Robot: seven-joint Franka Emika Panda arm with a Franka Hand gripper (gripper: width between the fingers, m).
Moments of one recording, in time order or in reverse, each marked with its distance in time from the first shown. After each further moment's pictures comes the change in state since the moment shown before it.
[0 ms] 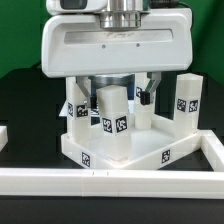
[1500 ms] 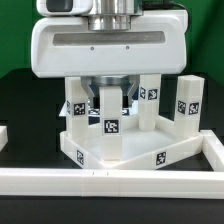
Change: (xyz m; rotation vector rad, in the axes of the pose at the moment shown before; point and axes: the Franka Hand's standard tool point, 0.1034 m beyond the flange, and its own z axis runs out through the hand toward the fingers) arm -0.004 0.011 0.002 -0.008 -0.019 0.331
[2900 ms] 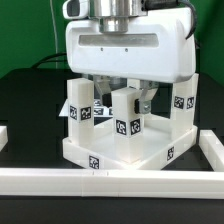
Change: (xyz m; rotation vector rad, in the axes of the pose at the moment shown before) arm 0.001 -0.020 0.001 0.008 -0.003 0.523
